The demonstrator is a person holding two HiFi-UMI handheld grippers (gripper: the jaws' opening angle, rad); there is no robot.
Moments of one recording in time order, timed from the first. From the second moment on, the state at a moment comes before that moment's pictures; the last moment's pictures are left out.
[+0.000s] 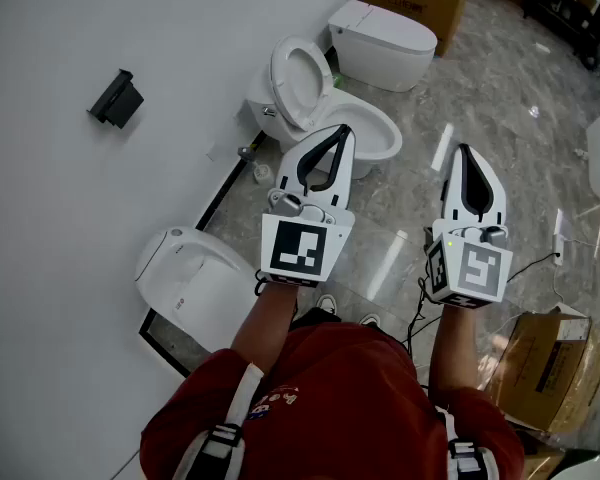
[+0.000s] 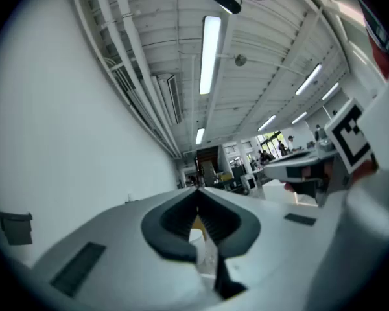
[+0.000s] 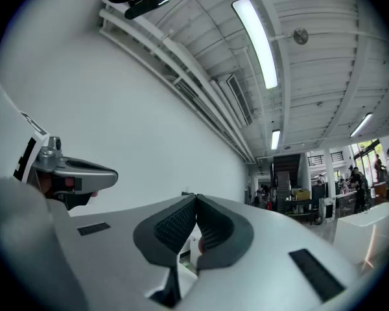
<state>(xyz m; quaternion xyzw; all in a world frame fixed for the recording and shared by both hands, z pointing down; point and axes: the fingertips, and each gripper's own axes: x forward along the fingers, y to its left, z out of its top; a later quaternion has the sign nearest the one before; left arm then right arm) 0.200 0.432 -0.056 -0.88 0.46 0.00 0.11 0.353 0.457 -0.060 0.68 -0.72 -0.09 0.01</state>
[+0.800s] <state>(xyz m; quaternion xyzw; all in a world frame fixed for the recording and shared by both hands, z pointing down) 0.146 0.387 -0.041 -0.87 0.49 0.00 0.09 0.307 0.403 -0.033 0.66 -0.75 -0.07 0.02</state>
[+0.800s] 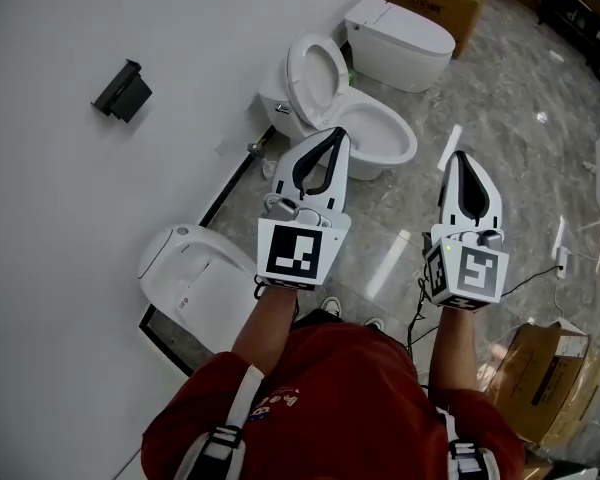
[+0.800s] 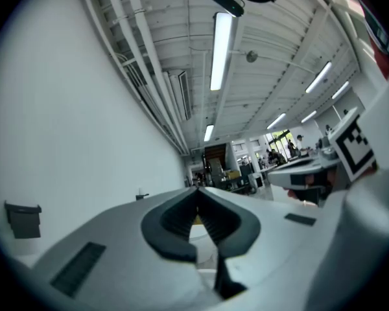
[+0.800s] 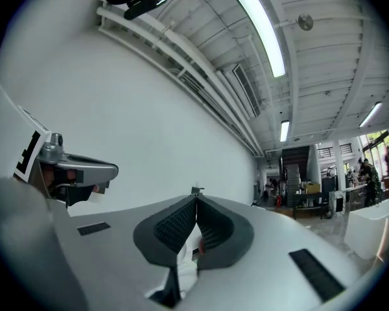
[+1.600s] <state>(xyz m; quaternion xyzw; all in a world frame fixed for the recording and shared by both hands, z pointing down) 0.049 0.238 -0.003 -0.82 0.57 -0.03 0.08 0.213 0.221 0.015 0.59 -0.81 -0.03 0.01</state>
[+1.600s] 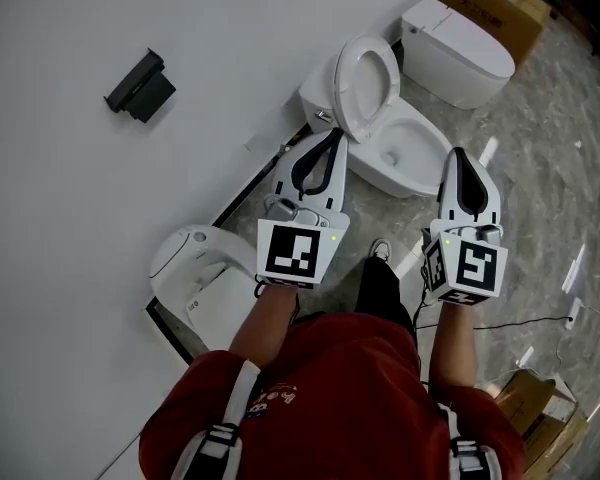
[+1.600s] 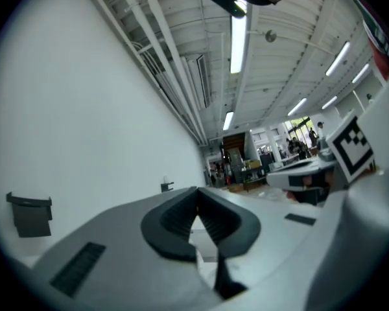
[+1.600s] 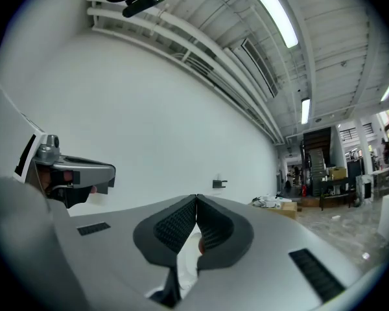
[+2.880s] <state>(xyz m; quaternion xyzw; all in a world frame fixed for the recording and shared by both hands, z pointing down) -0.260 0.076 0.506 -0.58 0.79 -0.12 -0.18 -0.192 -0.029 0.567 0.20 -0.93 0.09 0.29</state>
